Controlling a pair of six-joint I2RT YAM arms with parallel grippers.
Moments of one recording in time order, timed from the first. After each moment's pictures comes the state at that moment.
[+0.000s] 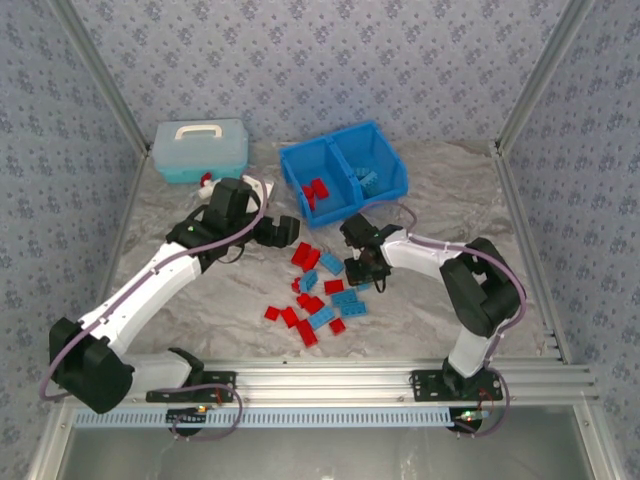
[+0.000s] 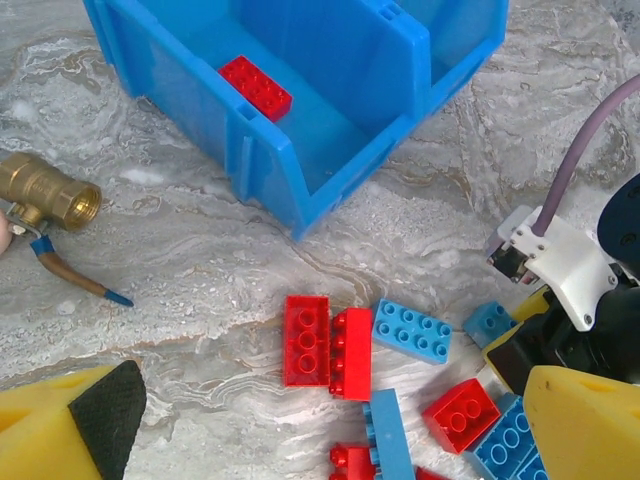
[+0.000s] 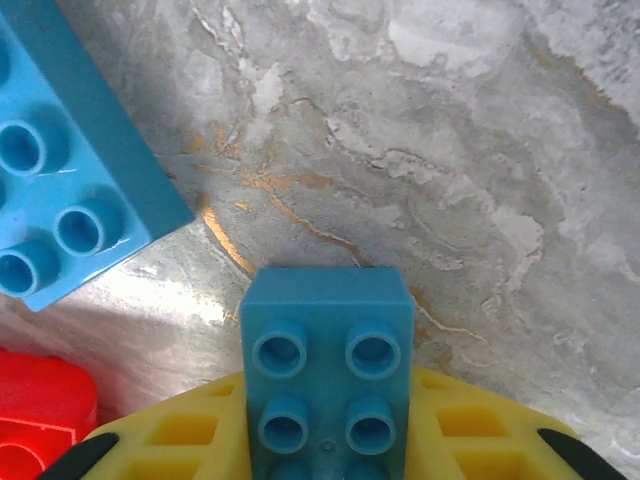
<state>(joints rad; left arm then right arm) -0.55 1.24 1.08 -0.52 0.10 -0.24 0.65 1.74 1.04 -0.62 0.00 0.36</state>
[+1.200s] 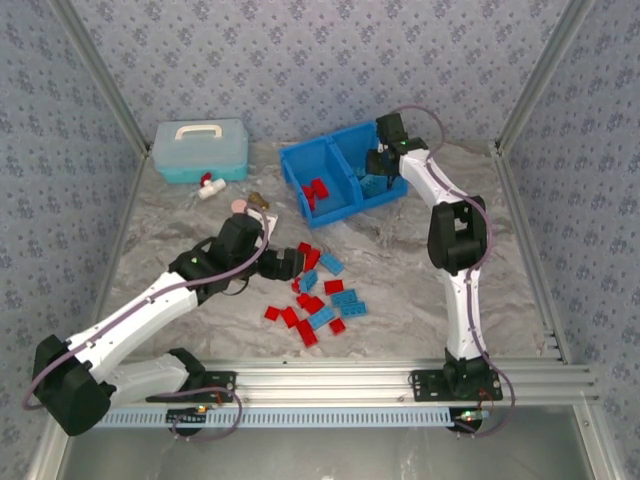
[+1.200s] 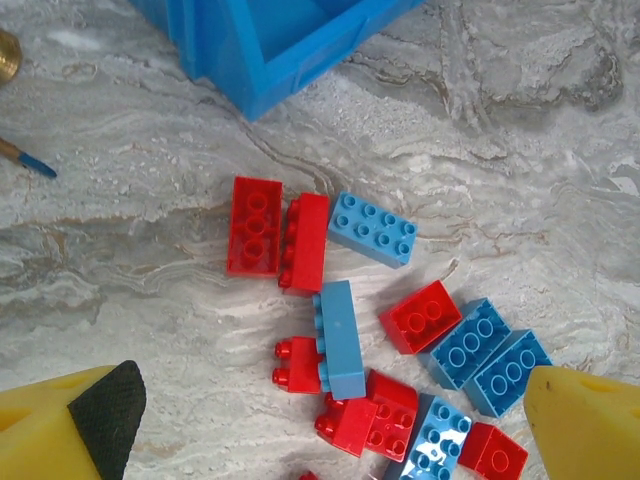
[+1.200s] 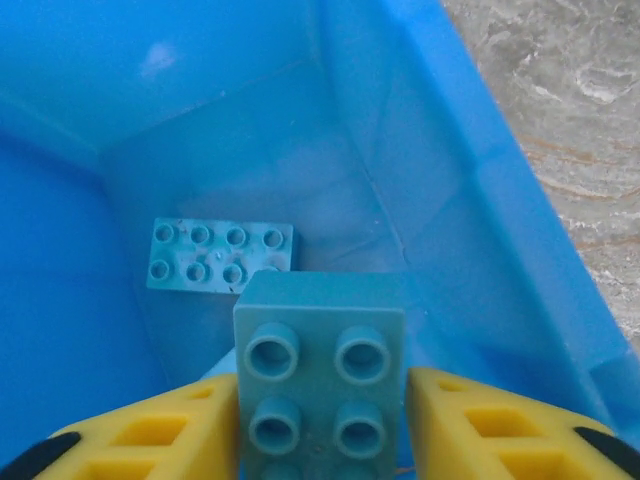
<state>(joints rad) -0.71 1.09 0.87 -0.52 0.02 -0.41 0.26 2.30 2.07 -0.69 0.08 0.23</state>
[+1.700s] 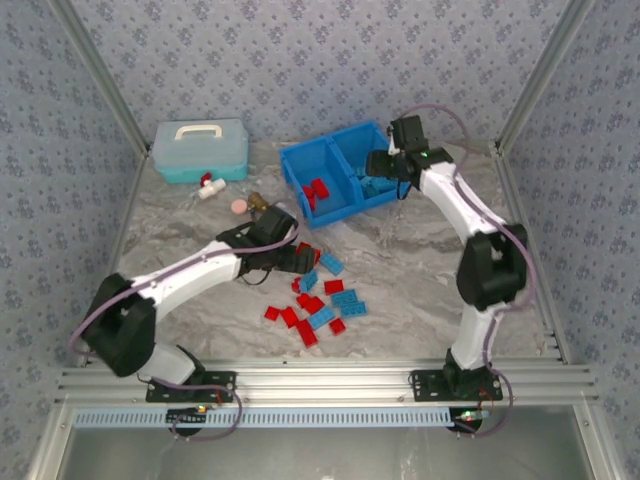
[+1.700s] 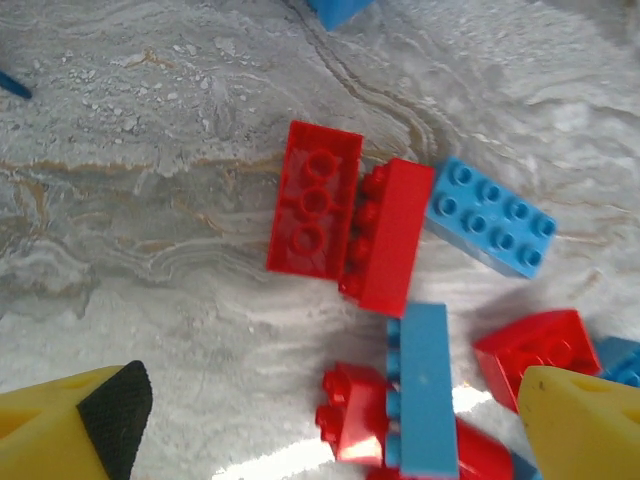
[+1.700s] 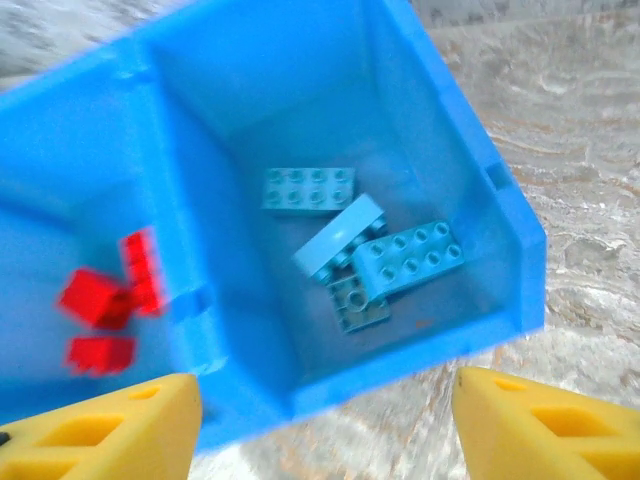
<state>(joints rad) -0.71 1.49 1.01 -0.53 -0.06 -0.46 0.30 1.81 1.63 -0.59 0.01 0.29</state>
